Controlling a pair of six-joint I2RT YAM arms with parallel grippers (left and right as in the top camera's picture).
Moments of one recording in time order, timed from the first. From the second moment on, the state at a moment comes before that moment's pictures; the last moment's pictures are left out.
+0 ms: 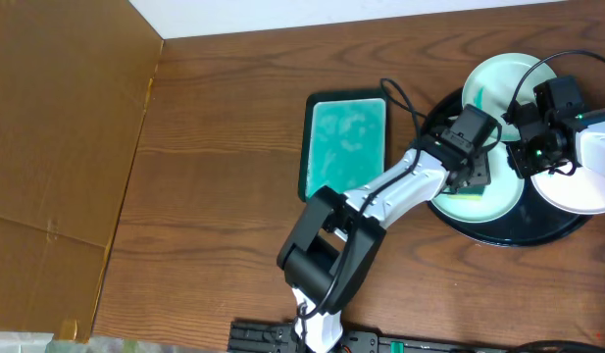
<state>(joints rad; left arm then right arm) -0.65 1.95 1.27 -0.49 0.00 -0.72 0.28 1.96 1.22 -0.54 -0.27 -0.08</state>
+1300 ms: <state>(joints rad) -0.64 1.95 1.28 -0.59 -0.35 -0.69 0.28 1.96 1.22 -0.54 -0.28 -0.04</state>
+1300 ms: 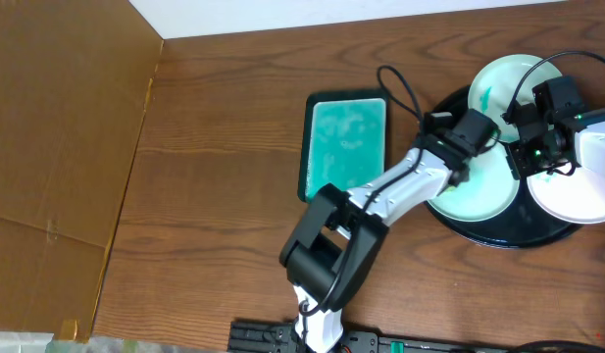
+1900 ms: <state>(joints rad) -0.59 1.93 1.27 -0.46 0.18 -0.67 0.28 1.96 1.22 -0.54 -0.27 -0.04</state>
